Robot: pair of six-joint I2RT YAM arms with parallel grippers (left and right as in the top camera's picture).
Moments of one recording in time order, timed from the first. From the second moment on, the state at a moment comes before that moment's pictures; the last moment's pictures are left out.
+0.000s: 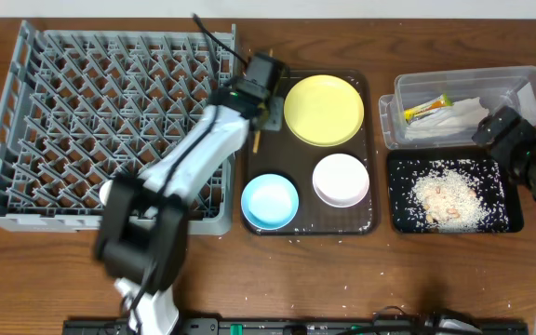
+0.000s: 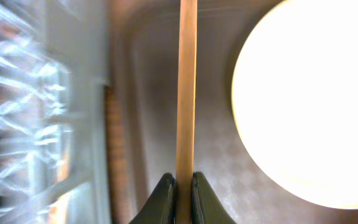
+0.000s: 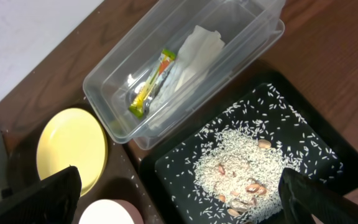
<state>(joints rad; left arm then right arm) -0.44 1.94 1.48 -0.58 -0.12 -0.29 -0.31 1.19 1.26 -0.93 -0.09 0.47</state>
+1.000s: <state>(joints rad) -0.25 1.84 1.44 -0.84 -0.09 -0.19 -0.31 1.19 1.26 -0.93 -0.09 0.47</state>
